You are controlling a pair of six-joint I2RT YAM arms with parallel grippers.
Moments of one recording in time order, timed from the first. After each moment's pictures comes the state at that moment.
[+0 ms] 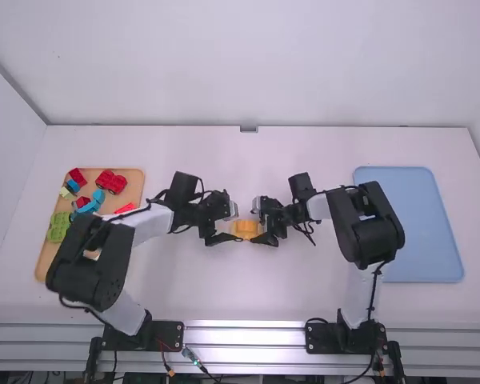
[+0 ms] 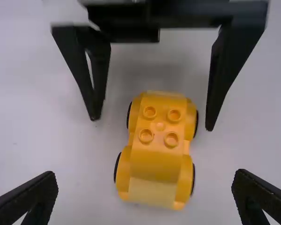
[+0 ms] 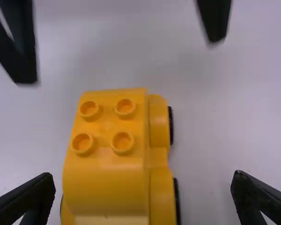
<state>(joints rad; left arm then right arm) -0.24 1.65 0.78 -0.14 0.75 0.97 0.30 2.06 0.93 -0.12 -0.97 -1.08</state>
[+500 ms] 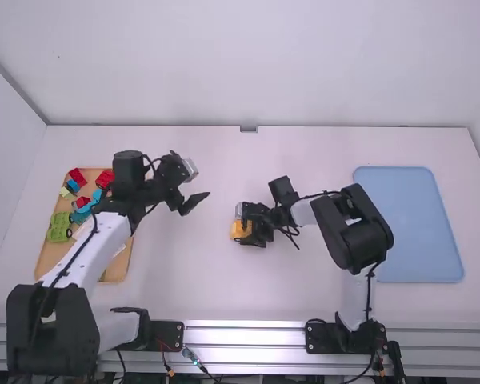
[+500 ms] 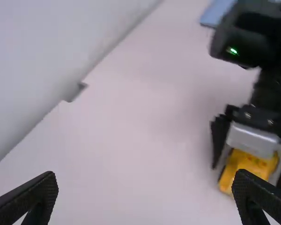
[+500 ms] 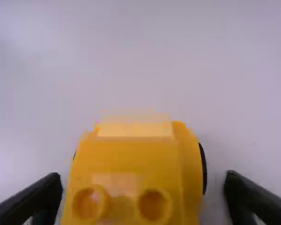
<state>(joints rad) 0.02 1.31 0.80 -0.10 0.73 0.66 0.44 2.06 0.93 -0.05 -0.81 -0.96</state>
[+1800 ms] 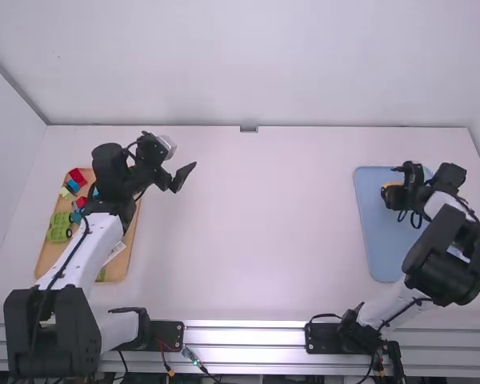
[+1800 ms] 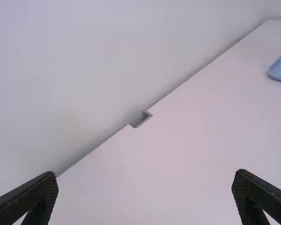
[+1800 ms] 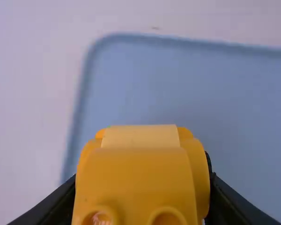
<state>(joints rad) 0.09 1.30 0.80 0.20 0.67 0.41 -0.58 1.86 1.08 -0.29 -0.41 -0.54</state>
